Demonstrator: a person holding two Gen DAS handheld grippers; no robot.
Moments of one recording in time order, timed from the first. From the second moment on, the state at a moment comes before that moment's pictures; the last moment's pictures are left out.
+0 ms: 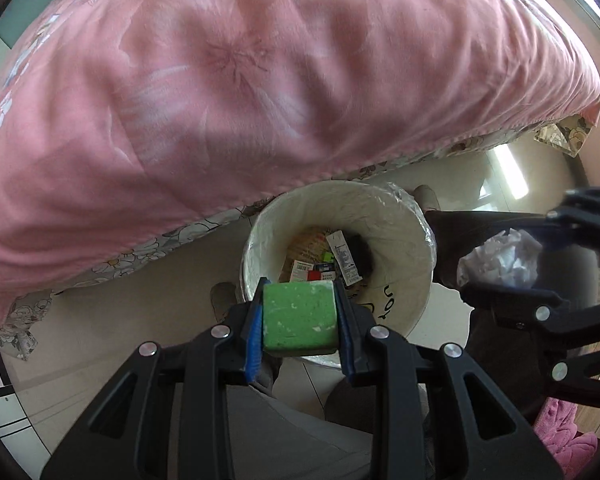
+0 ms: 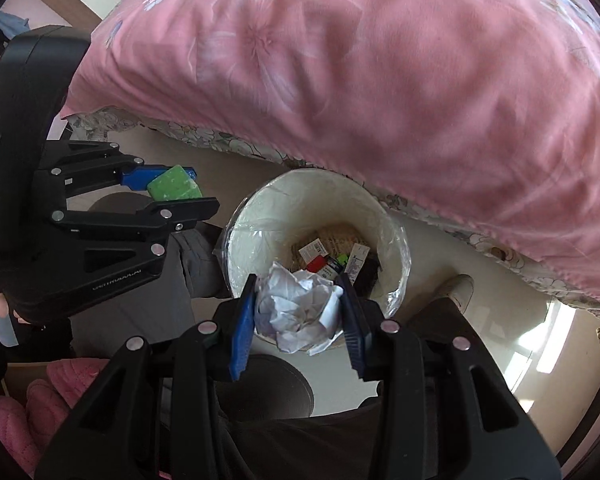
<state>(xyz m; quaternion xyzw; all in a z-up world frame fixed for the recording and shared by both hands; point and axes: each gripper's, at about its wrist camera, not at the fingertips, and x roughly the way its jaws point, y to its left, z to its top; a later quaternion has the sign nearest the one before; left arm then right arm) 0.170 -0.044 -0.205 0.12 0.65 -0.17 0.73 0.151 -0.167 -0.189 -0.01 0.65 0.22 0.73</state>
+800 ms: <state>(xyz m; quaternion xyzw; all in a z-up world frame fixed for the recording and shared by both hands) 0.198 -0.046 -0.384 0.03 0.77 -0.12 0.63 0.157 -0.148 -0.387 0.07 0.76 0.17 0.62</state>
